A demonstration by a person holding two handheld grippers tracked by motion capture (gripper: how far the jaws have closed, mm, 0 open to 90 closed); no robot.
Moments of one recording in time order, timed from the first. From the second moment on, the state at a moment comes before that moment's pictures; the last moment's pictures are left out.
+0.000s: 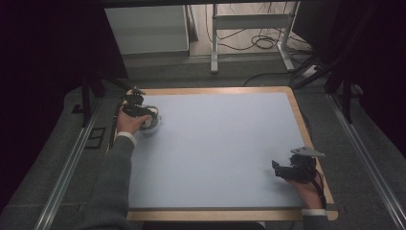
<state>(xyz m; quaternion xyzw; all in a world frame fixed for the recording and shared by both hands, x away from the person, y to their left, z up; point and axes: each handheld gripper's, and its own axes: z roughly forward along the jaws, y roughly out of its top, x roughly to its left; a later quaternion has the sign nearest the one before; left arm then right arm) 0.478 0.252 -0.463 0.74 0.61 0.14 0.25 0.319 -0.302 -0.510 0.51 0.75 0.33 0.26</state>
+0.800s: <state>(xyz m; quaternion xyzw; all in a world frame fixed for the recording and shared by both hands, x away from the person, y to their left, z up) 0.435 0.203 -0.444 0.80 0.50 0.13 0.31 0.315 -0.303 -0.510 0.51 0.75 0.33 0.26</state>
